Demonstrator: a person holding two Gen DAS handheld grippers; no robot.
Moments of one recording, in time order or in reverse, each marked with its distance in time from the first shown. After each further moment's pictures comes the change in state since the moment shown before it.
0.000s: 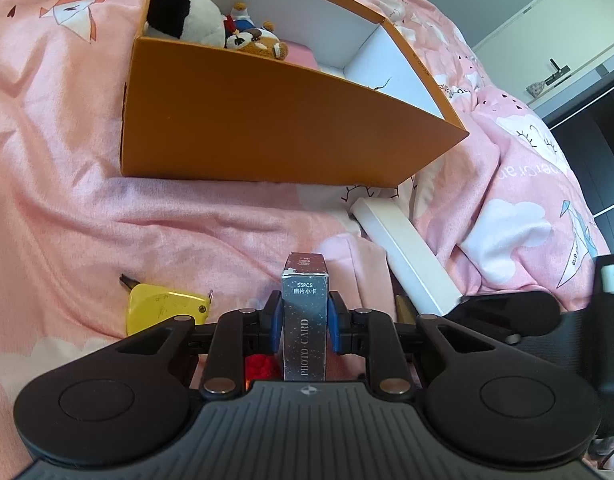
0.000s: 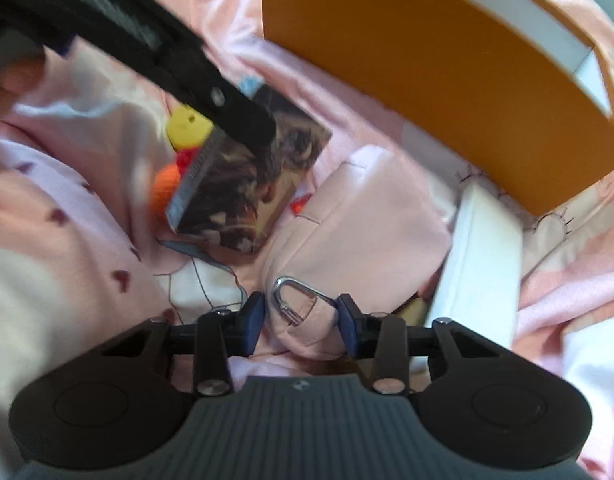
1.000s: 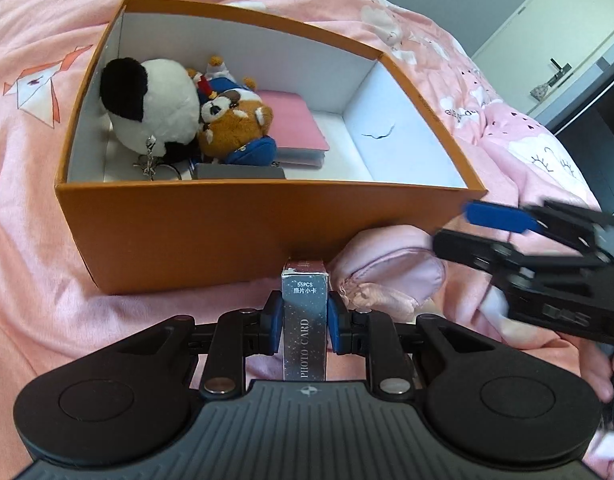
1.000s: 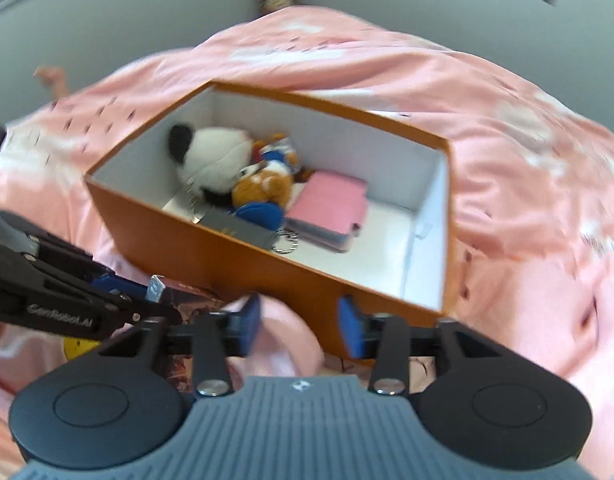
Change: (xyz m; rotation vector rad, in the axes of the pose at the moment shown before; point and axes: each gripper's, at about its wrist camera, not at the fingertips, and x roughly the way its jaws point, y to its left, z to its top) left arm 0.025 -0.010 0.054 0.066 -0.067 0.049; right arm -0.058 -0.095 0.058 0.268 -0.354 -0.176
